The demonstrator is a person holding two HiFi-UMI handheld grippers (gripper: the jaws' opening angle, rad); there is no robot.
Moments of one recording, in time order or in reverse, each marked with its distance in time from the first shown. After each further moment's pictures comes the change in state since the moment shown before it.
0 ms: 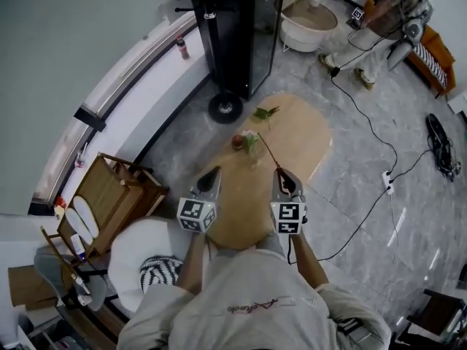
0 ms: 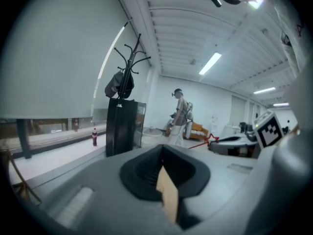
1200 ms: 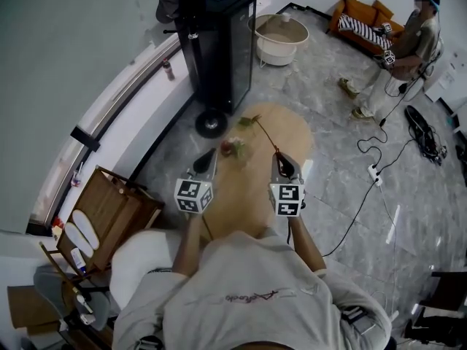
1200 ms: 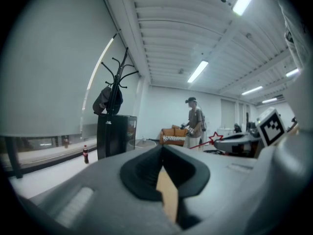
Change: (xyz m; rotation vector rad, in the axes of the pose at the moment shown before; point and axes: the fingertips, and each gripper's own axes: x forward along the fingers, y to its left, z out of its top) left arm -0.030 -0.042 0.073 0.100 -0.113 -0.089; right arm -0.083 -0.017 0.059 0.017 -0.121 -0.145
